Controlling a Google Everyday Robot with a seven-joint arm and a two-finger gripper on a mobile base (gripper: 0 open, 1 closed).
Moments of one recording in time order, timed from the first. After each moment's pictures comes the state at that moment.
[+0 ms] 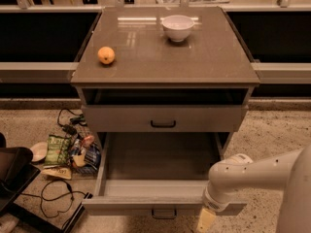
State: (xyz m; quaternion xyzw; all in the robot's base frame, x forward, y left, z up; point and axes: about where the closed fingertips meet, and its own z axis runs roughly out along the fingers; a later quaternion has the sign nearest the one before) arm 0.401 -0.195 0.432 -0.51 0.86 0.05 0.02
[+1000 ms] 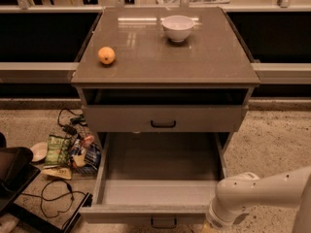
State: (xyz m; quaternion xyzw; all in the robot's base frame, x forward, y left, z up) arm 0.341 -0.190 0.407 -0.48 0.87 0.10 0.01
